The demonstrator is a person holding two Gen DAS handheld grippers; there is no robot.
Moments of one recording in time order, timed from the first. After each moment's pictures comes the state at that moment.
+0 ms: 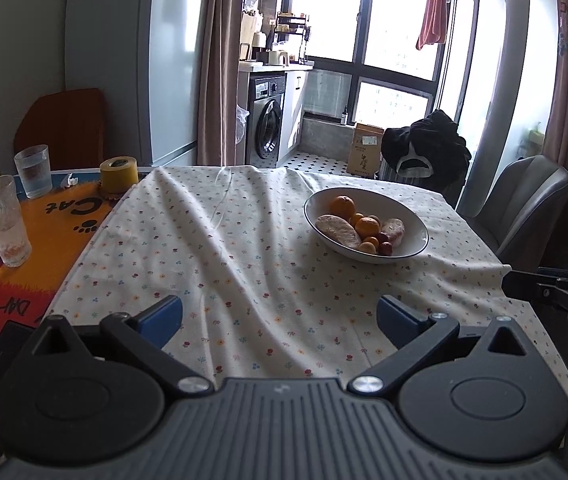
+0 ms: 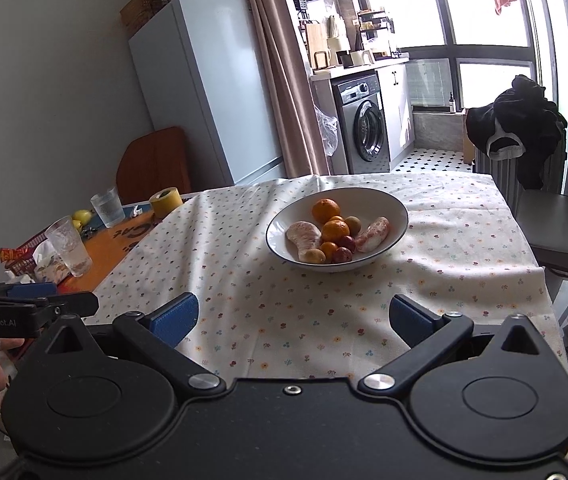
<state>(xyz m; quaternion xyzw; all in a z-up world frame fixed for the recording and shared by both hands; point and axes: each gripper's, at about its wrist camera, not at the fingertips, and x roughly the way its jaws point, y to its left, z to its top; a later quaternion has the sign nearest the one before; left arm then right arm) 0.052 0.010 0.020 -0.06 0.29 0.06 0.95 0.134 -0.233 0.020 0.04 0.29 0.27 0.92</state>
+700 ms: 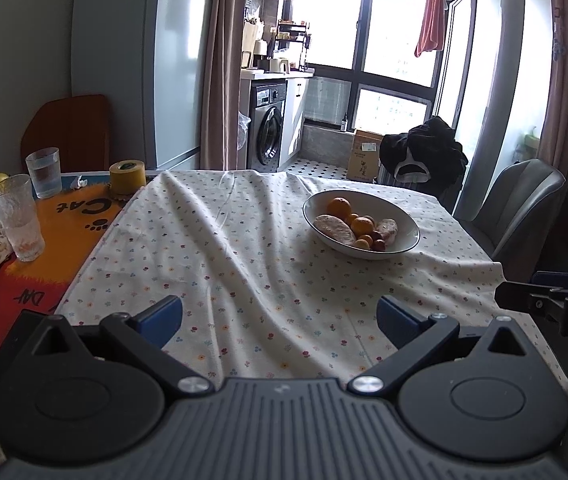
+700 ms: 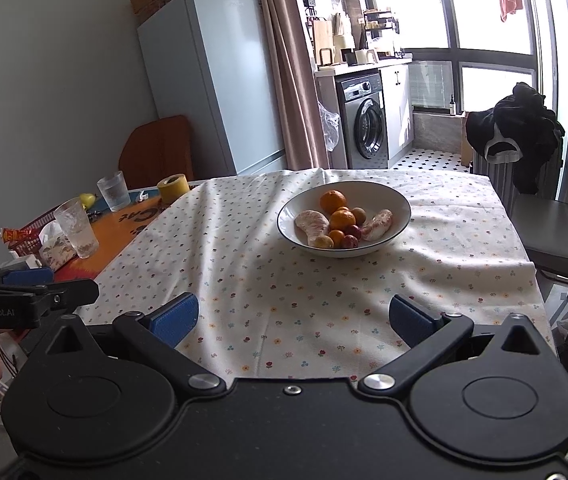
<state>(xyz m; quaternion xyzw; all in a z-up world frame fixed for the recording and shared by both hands) 0.021 0.006 0.026 -0.06 0.28 0.06 0.96 0.104 -0.227 0.030 0.02 0.29 0.27 0.92</state>
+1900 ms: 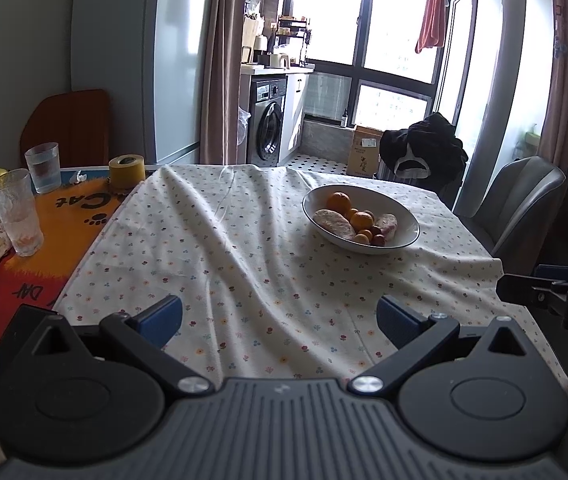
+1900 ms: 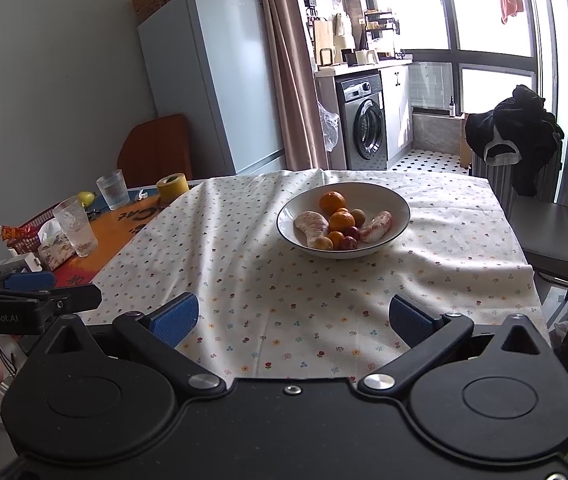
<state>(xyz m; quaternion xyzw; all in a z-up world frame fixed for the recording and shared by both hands) 0.020 0.005 0.025 -0.06 0.28 0.06 0.96 0.104 -0.225 0.032 0.01 0.29 0.27 0.92</state>
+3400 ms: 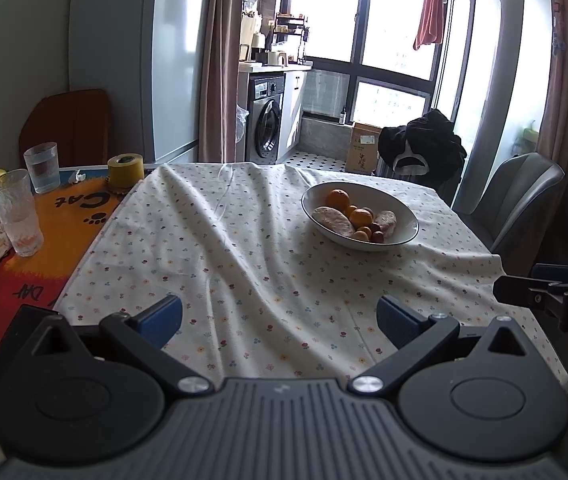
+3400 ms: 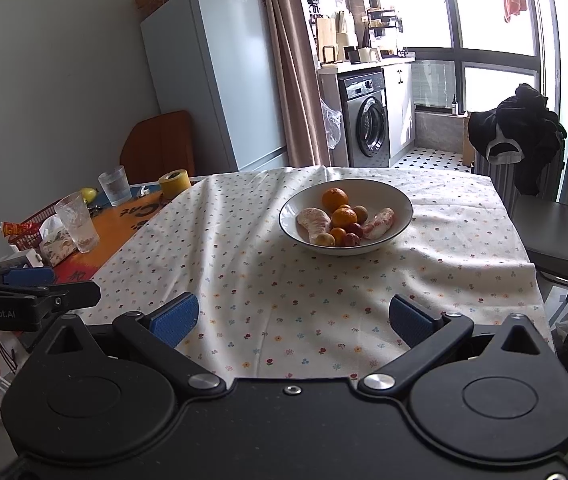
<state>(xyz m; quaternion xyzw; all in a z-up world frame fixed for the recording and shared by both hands) 0.020 0.004 0.026 -0.06 0.29 0.05 0.95 0.104 -0.224 0.031 0.01 0.30 0.27 0.92</state>
